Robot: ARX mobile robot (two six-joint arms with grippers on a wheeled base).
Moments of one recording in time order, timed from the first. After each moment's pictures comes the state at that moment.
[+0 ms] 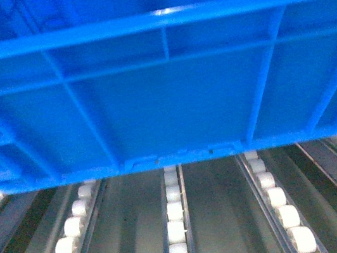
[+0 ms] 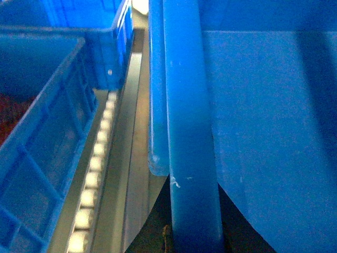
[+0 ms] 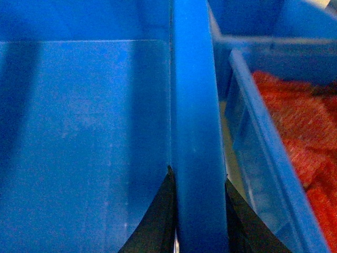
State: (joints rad) left arm -0.11 1.28 0.86 0.03 -0.03 -0.03; right arm 0.23 1.38 0.99 -0.03 0.19 0.10
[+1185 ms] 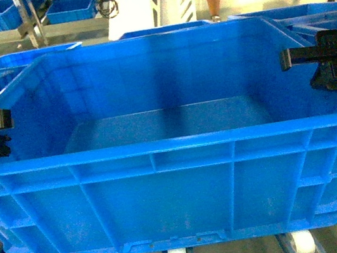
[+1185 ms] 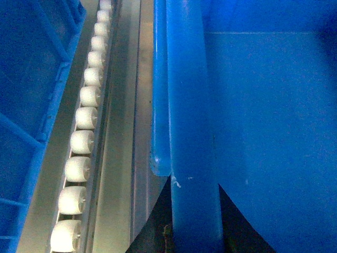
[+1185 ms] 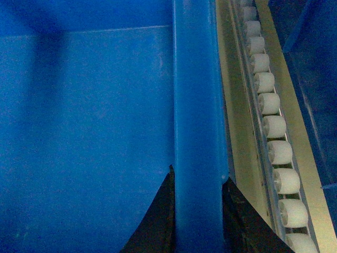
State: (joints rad) left arm 0.00 1.60 0.85 0.10 0.02 0.03; right arm 0.26 1.65 1.01 -0.11 0.10 0.25
